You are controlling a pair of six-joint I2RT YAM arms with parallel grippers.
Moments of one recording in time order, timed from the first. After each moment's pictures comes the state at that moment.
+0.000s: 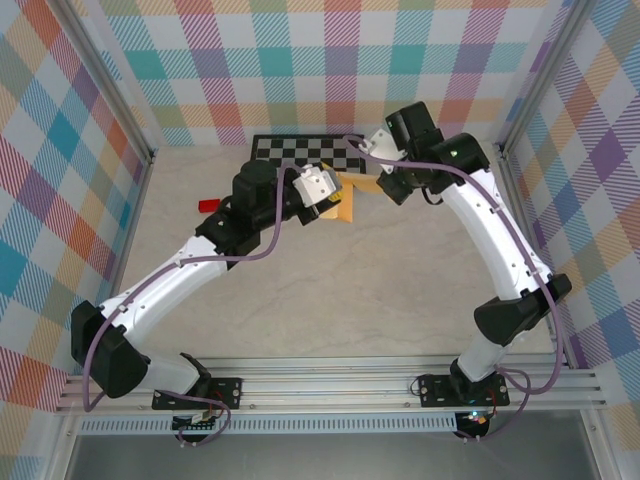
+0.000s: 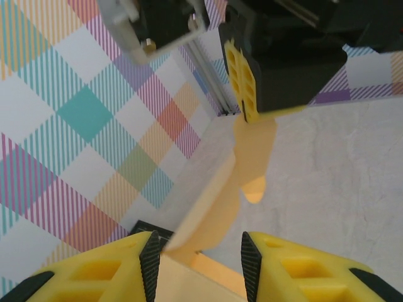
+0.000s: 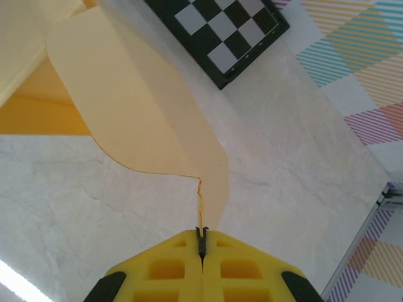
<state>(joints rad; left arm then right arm) -0.67 1.38 1.27 -0.06 0.24 0.58 0.53 1.68 2.07 -1.33 0.17 -0.41</state>
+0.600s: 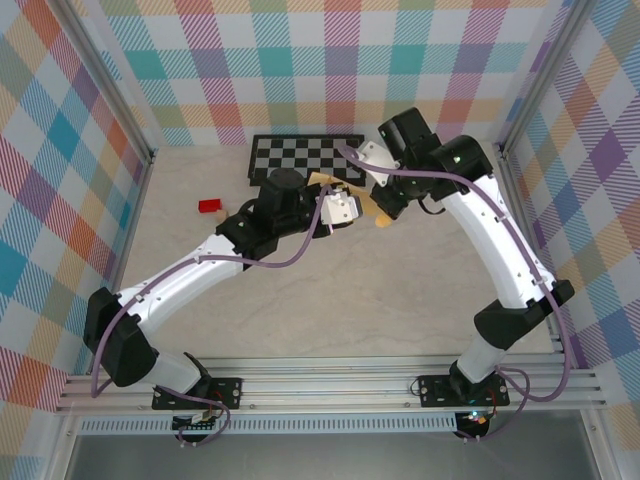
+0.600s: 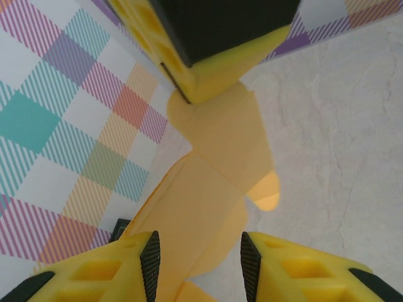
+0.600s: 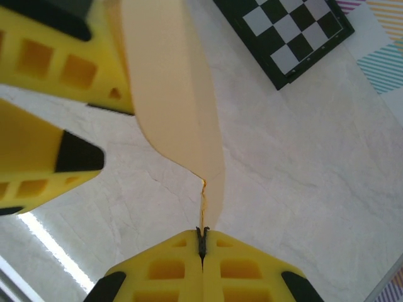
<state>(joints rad) -0.76 1.45 1.30 -0.17 0.19 0.77 0.62 1.67 2.15 -1.48 0.07 -0.37</state>
